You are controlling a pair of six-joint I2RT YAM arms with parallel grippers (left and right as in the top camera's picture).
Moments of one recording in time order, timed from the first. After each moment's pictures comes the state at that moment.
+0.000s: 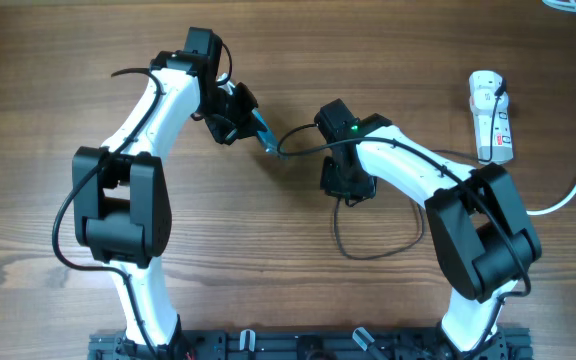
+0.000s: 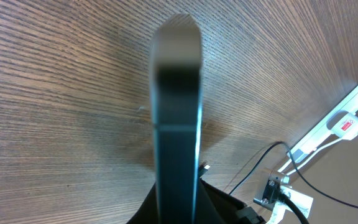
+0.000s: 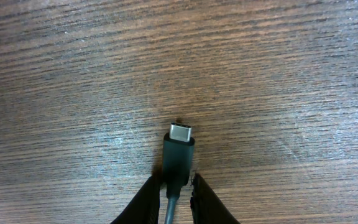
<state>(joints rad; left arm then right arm) -0.18 2.09 1.63 -0.97 0.57 -0.75 0.51 1.97 1.24 -0.84 -0.06 0.68</state>
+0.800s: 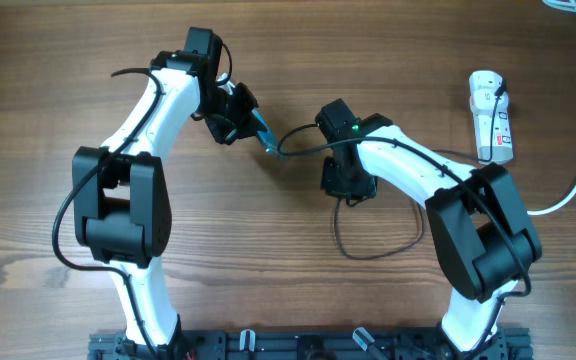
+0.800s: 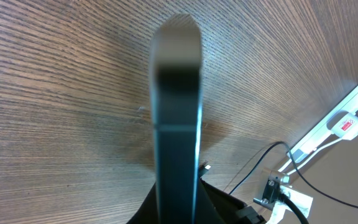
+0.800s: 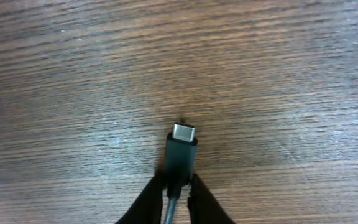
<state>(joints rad) -0.18 2.09 1.63 -0.97 0.57 -0.75 0.51 1.97 1.24 -0.84 -0.06 0.66</state>
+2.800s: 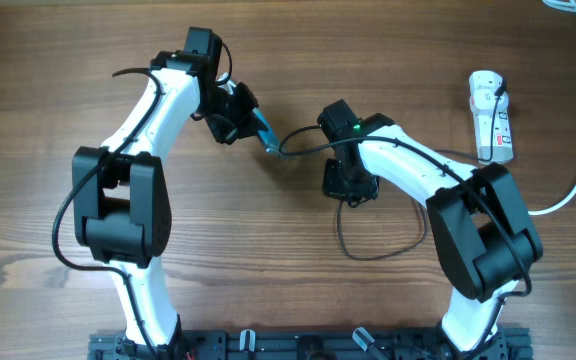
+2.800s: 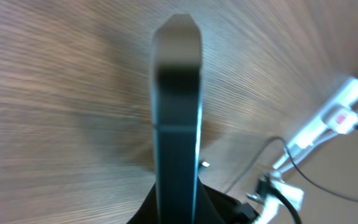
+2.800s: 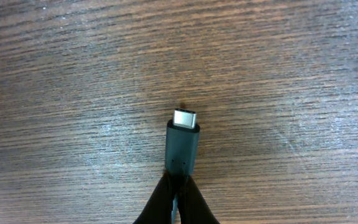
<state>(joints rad) -0.18 2.09 1.63 -0.95 0.61 -0.72 0.50 1.97 1.24 -0.87 -0.09 0.65</state>
